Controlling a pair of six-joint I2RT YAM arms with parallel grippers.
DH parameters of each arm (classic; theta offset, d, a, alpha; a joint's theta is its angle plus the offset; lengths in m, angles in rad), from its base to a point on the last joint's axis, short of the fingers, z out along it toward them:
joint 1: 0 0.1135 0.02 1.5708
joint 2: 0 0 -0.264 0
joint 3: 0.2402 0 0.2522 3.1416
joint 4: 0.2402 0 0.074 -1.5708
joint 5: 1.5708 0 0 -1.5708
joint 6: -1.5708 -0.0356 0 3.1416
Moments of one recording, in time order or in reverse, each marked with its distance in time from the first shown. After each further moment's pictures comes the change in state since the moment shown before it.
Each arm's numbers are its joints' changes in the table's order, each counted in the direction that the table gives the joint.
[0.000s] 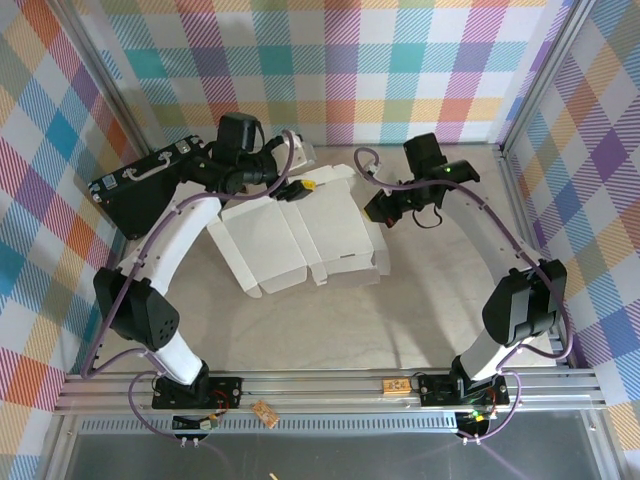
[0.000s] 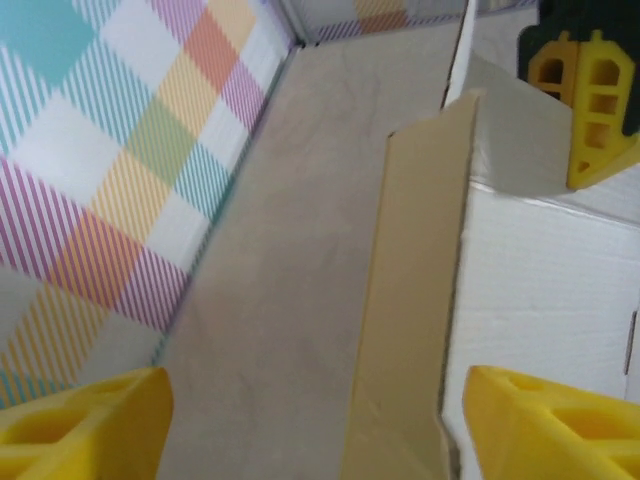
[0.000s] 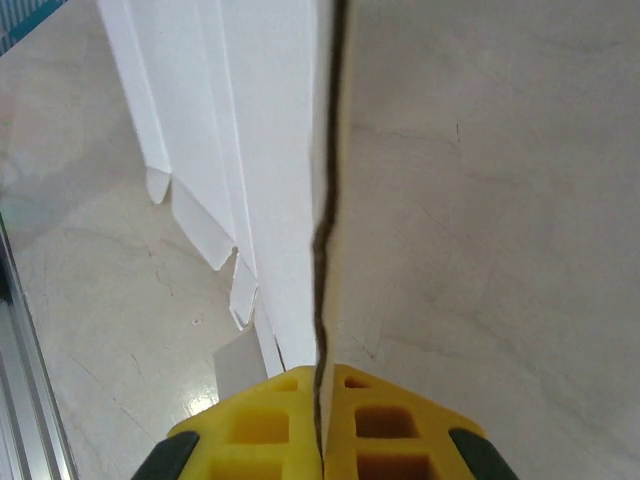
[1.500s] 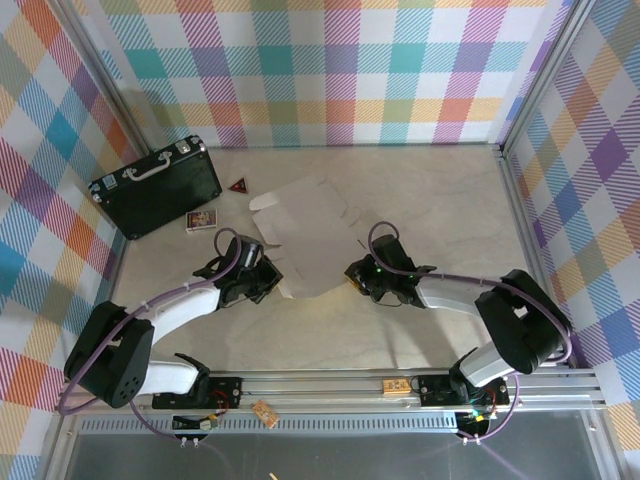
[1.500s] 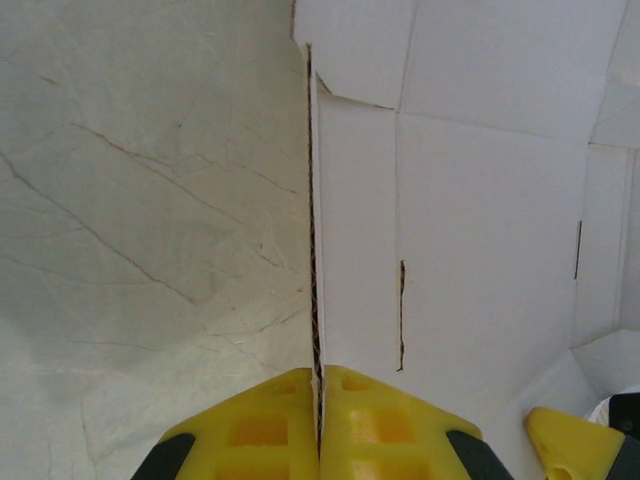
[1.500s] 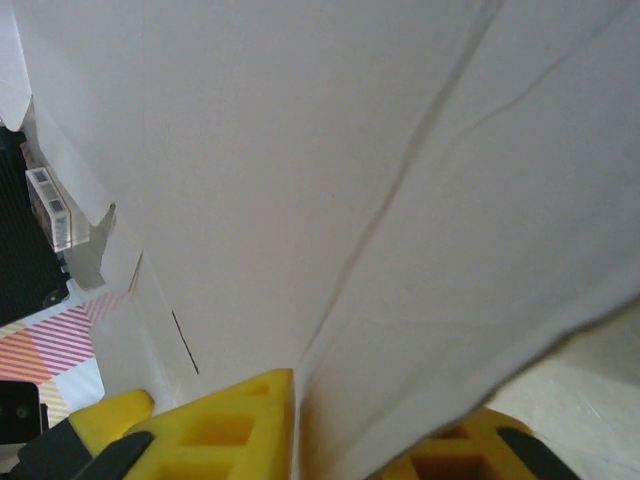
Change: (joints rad) left arm -0.093 0.351 -1.139 -0.470 -0.349 2.031; right arm 0.318 0.131 -0.958 -1.067 0.383 -1.803
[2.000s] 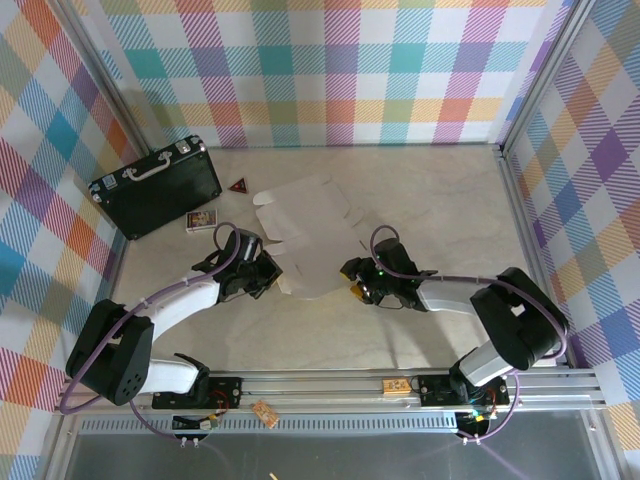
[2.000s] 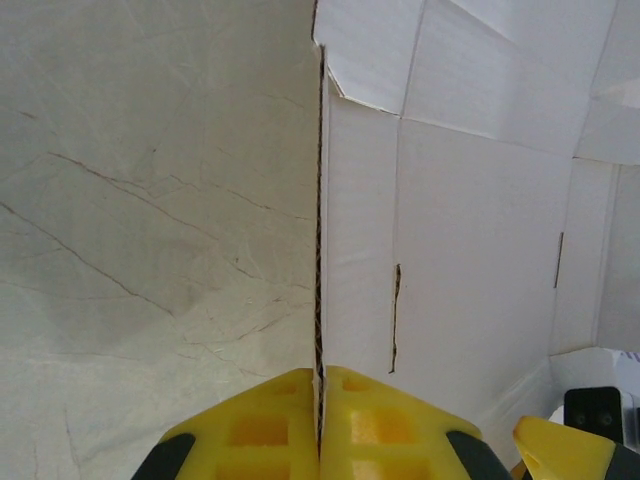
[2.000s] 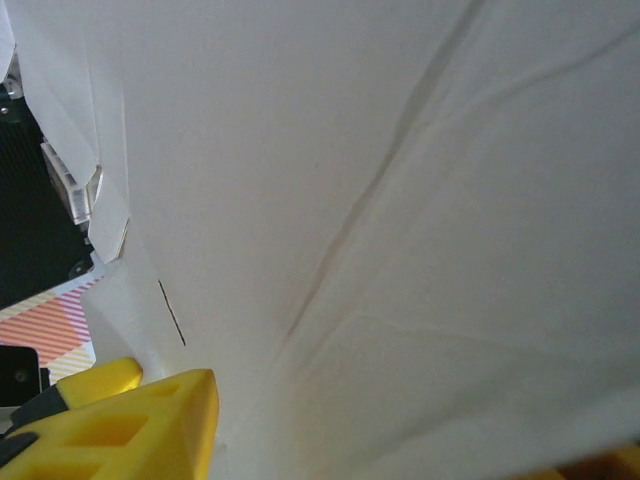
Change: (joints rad) left arm 0.021 -0.022 0.064 0.059 0.018 -0.025; right arm -0.013 -0.005 -0.067 -0.108 -0.090 -0.045
